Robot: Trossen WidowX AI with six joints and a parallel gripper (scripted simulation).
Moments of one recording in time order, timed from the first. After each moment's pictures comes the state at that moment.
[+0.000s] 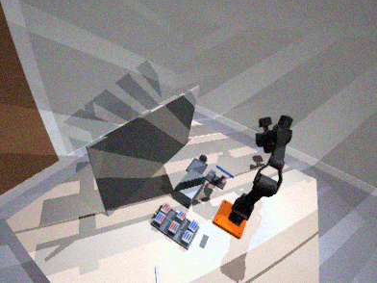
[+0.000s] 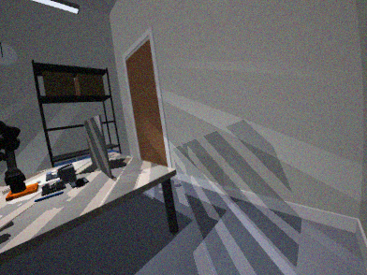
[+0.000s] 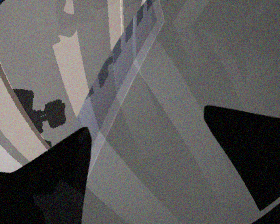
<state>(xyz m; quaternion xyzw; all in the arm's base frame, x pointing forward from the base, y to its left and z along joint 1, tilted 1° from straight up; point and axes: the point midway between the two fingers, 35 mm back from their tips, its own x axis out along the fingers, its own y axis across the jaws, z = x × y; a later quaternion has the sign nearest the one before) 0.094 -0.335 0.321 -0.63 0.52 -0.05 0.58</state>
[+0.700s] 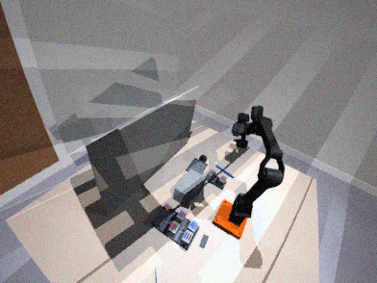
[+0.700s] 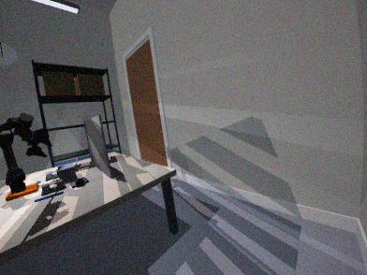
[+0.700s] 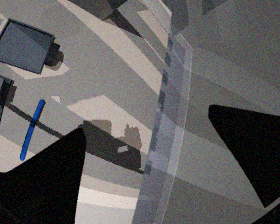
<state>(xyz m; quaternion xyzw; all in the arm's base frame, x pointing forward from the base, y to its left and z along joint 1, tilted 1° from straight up) 0.222 -0.284 0.292 -0.45 0.46 0.00 0.76</state>
